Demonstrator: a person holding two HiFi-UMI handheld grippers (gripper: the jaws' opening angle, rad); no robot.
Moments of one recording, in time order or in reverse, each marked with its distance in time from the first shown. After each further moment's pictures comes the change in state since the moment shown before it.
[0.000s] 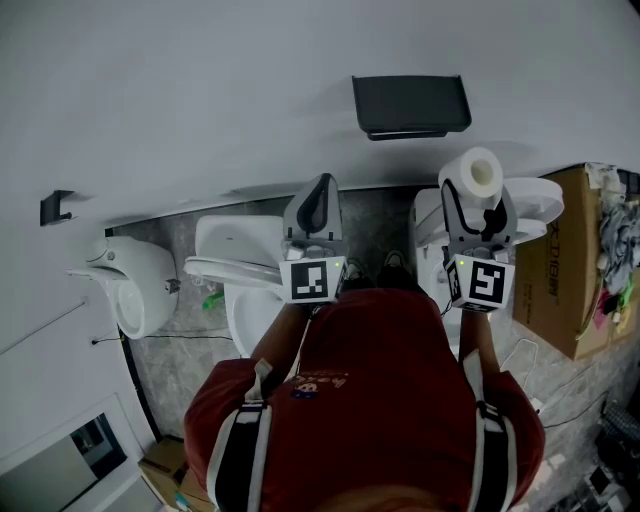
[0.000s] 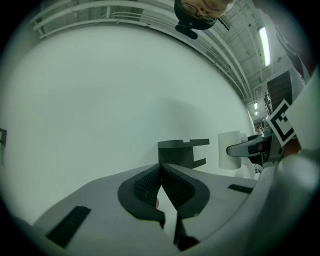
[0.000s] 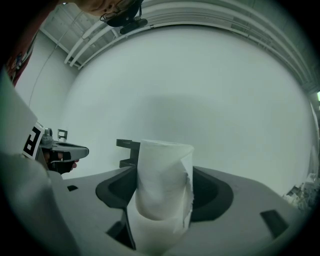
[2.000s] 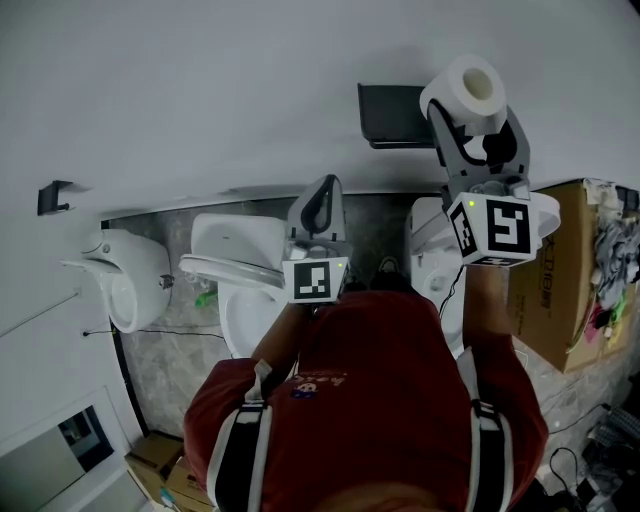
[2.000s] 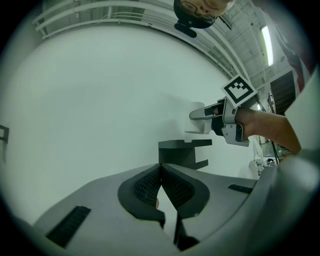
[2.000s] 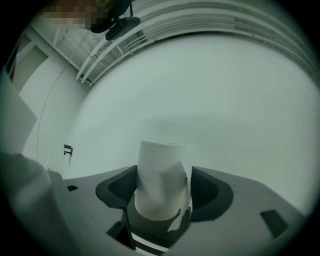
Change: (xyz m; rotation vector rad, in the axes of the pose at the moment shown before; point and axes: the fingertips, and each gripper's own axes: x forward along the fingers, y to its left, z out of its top) left arm 0.009 -0.002 -0.001 -0.003 0.000 0.026; right arm 0.088 0.016 0.135 -0.029 -0.185 0.152
